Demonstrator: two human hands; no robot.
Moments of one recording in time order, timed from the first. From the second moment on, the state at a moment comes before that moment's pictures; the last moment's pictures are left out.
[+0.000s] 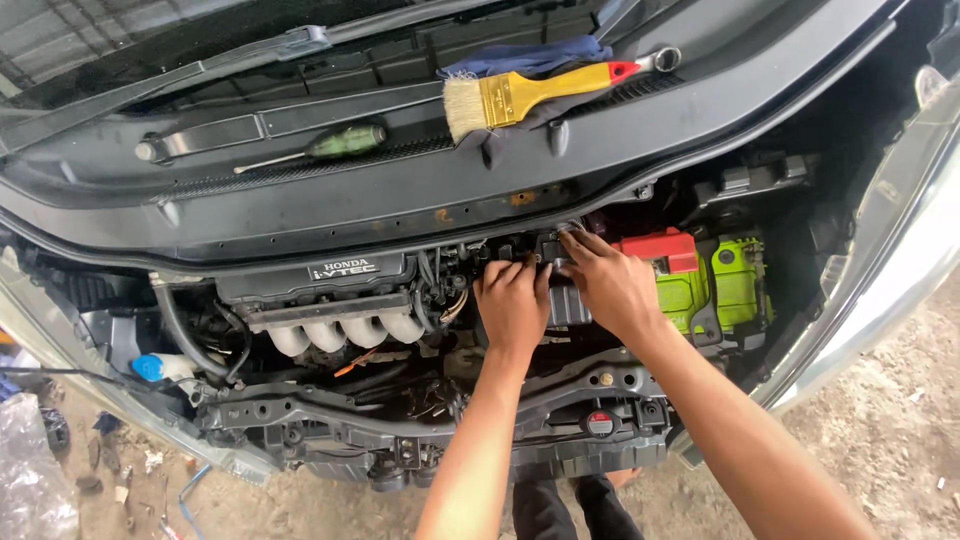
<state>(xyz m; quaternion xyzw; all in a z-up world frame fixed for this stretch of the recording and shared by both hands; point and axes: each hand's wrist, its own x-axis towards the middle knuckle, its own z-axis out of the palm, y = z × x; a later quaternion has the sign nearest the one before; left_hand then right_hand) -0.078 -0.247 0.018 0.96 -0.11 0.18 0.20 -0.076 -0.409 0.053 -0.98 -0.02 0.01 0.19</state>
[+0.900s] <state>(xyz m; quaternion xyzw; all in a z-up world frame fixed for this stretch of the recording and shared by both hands) -0.085 -0.261 -0.037 0.91 -0.08 0.36 0.17 -0.058 -0.398 0.062 -0.86 0.26 0.11 0.43</state>
